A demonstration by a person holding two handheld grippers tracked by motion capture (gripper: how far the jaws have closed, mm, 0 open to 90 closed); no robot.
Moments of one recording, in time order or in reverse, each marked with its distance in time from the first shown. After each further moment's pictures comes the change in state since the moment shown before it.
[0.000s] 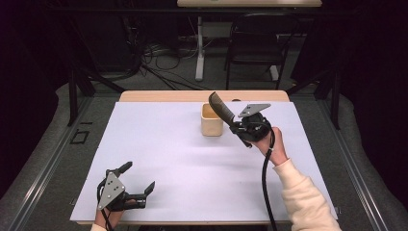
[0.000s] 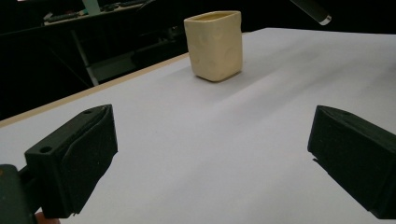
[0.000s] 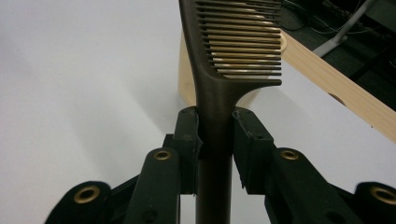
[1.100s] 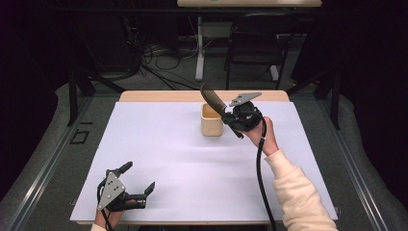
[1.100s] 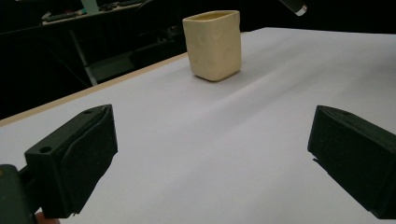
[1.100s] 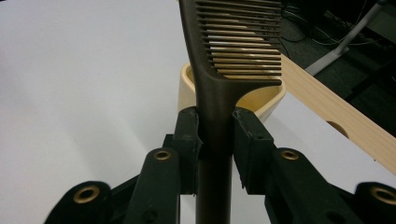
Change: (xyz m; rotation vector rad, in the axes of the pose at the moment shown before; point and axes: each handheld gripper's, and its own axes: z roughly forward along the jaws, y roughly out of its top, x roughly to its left) left arm 0.000 0.000 0.000 0.001 -0.005 0.000; right arm -0.003 0.034 0.014 -0.029 0.013 0.002
